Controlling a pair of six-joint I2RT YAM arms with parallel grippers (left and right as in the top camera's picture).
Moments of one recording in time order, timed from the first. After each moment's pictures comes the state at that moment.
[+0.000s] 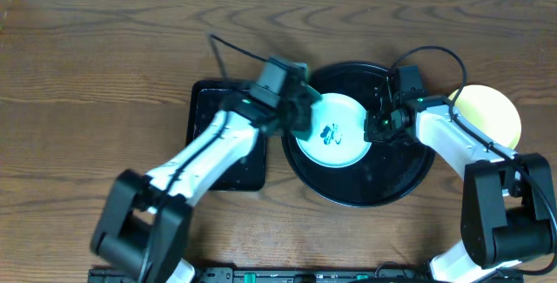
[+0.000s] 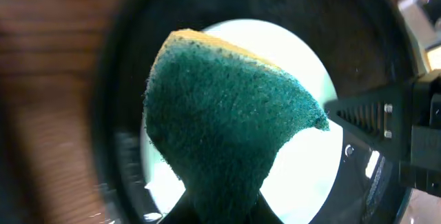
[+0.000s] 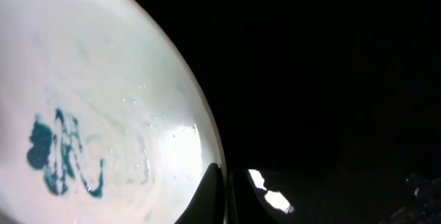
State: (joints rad) left arm -0.54 1.71 1.14 -0.39 0.25 -0.40; right arm 0.19 1.77 0.99 -0.54 -0.19 0.30
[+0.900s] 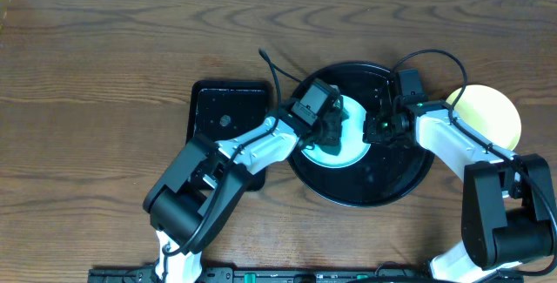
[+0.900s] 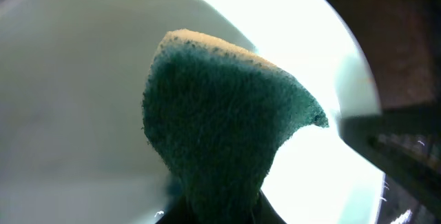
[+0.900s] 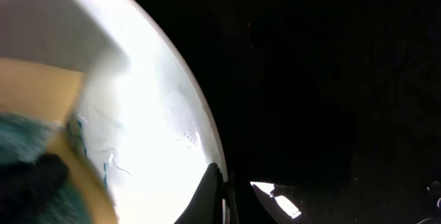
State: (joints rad) left arm -0.69 1.98 1.16 -0.19 0.19 -0.55; right arm 0.19 1.76 0.95 -0.50 -0.20 0.31
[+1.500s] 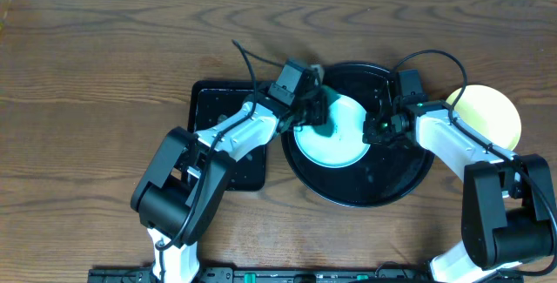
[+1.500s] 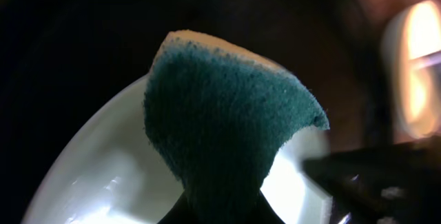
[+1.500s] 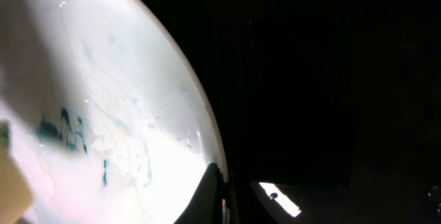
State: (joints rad) left arm -0.57 1.96 1.19 -0.10 0.39 -0.56; right arm 0.19 1.76 0.95 -0.50 -0.21 0.32
